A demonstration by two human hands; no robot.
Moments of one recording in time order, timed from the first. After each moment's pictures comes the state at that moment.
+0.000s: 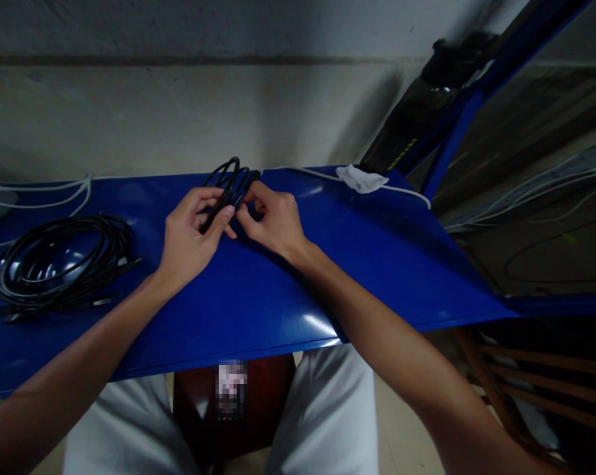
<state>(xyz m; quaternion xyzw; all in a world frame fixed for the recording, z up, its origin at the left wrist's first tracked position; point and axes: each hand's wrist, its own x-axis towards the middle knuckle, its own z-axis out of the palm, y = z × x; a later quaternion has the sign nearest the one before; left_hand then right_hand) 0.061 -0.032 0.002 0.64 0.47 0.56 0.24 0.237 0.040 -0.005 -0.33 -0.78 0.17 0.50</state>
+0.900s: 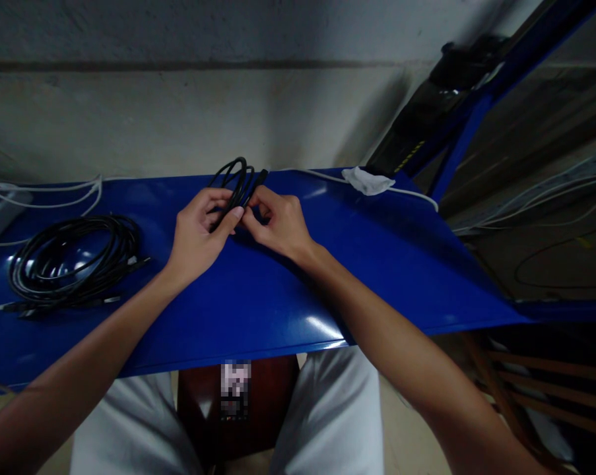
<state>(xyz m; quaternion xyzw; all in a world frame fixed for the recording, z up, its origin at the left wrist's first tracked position) 0.061 -0.024 -0.001 0.62 0.43 0.59 0.28 0.238 0.039 -0.003 -0.29 -0.80 0.18 0.49</state>
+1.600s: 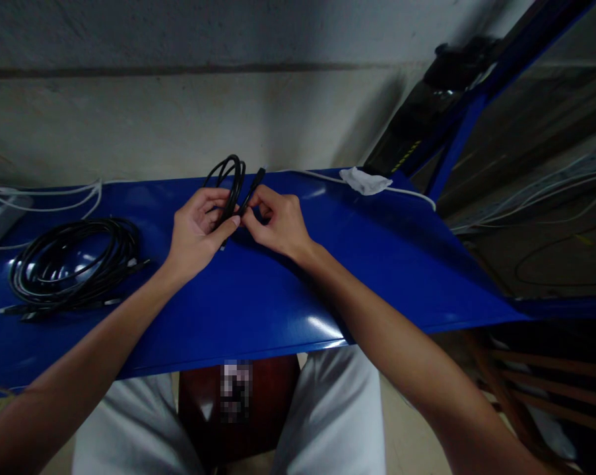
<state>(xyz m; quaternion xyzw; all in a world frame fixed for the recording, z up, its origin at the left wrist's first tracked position) 0.058 -0.020 -0.006 0.61 0.40 0.61 0.32 0.238 0.038 0.001 -0.31 -0.79 0.19 0.49</state>
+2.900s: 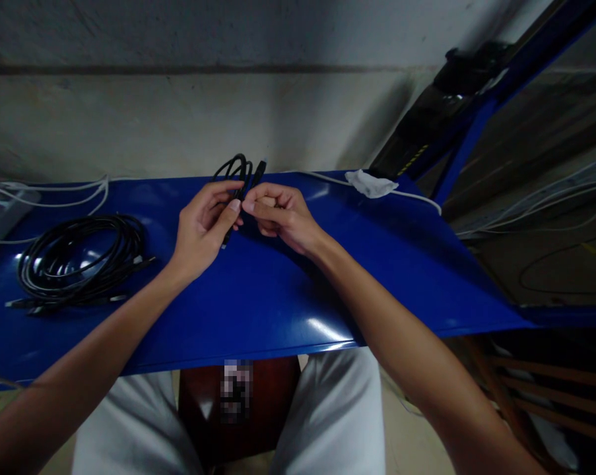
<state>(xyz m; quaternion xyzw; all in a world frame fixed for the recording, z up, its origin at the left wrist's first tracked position) 0.059 -0.025 0.013 0.63 0.40 0.60 0.29 0.242 0.036 0.026 -0.21 -0.57 0.69 0.39</state>
